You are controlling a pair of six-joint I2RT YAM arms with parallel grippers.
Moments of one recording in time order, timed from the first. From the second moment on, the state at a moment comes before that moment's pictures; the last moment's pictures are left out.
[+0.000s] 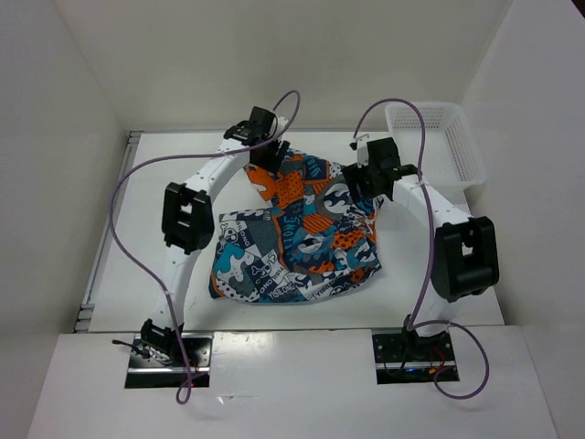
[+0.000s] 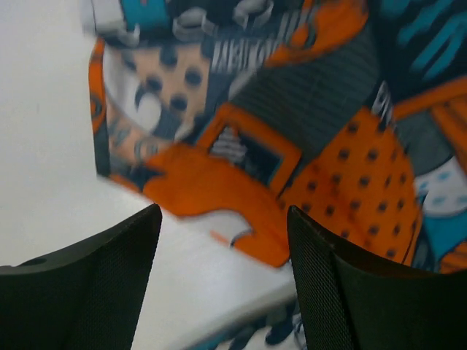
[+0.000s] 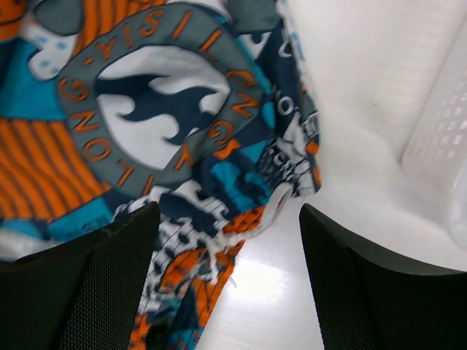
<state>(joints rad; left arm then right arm) -0.37 2.33 2.15 -0.75 -0.03 0.07 0.23 1.65 1.25 -0.44 0.00 -0.18</state>
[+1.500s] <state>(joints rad) -0.15 1.93 1.49 -0.98 0.06 0.07 0.25 1.95 1.30 -0.31 0.08 -0.21</state>
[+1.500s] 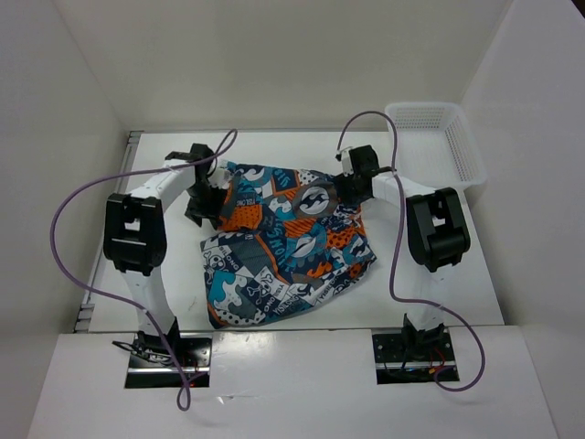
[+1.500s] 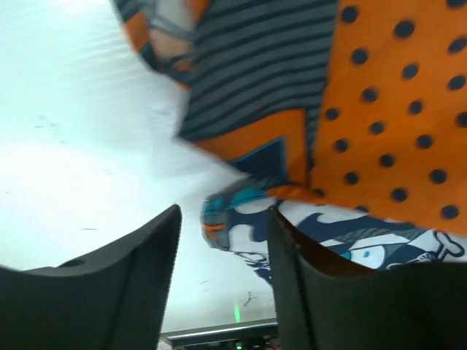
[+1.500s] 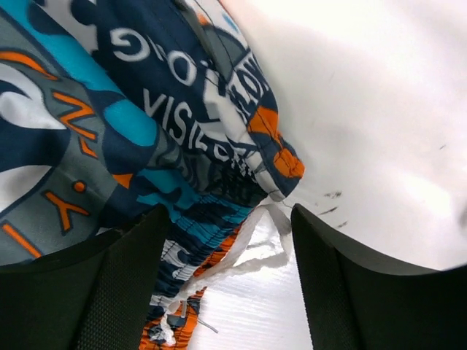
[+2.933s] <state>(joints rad) -0.14 2.95 3.12 -1.26 0.14 0.07 0.25 2.08 1.47 -0.38 -0.09 -0.37</state>
